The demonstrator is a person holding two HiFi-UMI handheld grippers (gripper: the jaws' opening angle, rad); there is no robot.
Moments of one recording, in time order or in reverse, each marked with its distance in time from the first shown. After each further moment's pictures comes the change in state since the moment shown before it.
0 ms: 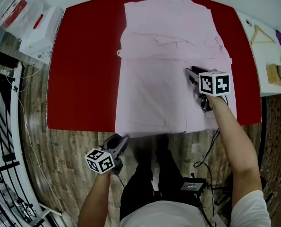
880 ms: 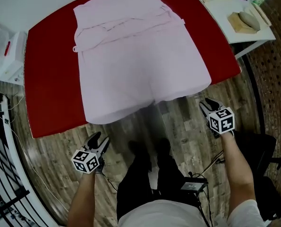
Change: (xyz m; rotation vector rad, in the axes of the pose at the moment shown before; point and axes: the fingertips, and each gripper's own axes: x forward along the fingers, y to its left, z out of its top) left arm -0.021 0.005 -0.064 0.326 0.193 0.015; right arm -0.229 -0.074 -0.308 -0.019 0.081 -0.282
